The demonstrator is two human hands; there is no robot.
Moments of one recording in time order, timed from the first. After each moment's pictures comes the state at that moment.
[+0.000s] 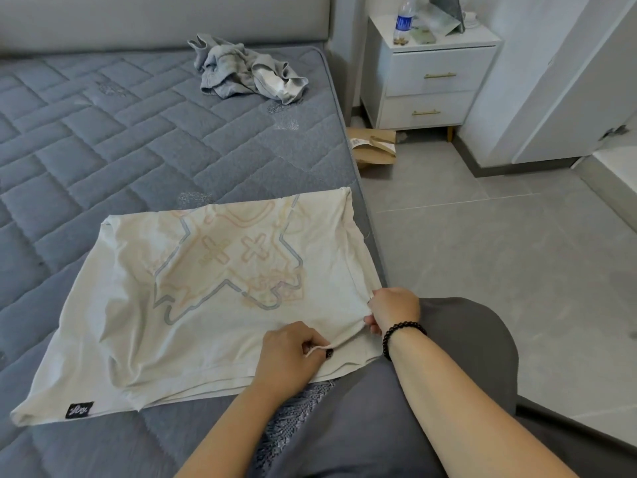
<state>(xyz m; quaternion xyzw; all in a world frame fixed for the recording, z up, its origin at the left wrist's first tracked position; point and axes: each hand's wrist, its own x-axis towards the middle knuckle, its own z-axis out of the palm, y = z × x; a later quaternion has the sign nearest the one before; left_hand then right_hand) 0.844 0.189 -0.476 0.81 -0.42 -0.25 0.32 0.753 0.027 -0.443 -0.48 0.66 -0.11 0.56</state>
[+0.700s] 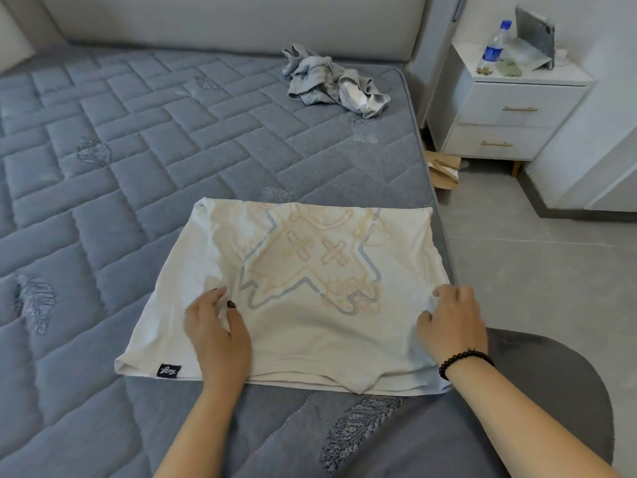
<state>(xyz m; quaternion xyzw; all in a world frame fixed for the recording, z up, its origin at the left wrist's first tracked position) 0.952 0.303 -0.466 0.86 -0.08 0.08 0.49 0.776 0.060 -0.433 -0.85 0.50 -0.05 0.14</state>
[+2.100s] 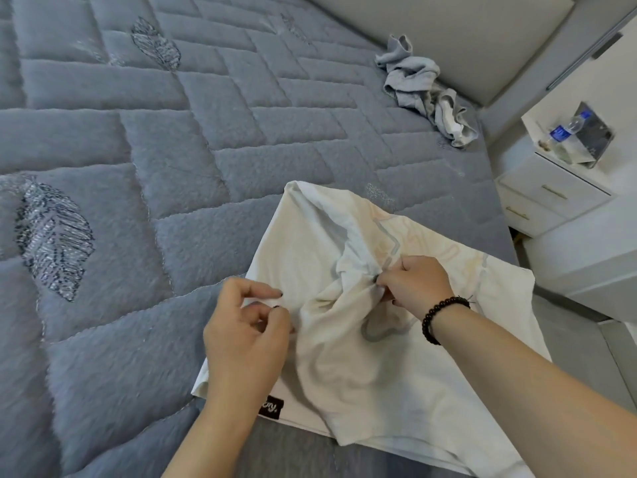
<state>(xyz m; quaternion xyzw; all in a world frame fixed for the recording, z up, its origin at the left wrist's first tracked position) 1.052 0.400 -0.480 0.70 0.01 -0.12 0.70 1.033 0.193 -0.423 -0.81 0.48 -0.02 0.33</state>
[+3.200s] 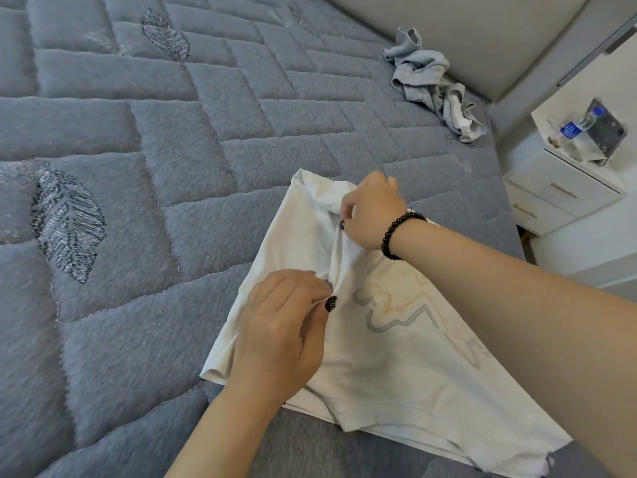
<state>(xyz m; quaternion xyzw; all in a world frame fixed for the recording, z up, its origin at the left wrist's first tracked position) 1.048 0.388 -0.501 0.76 -0.31 0.16 0.54 1.115 0.221 -0.396 -0.97 0.21 0.11 0.00</state>
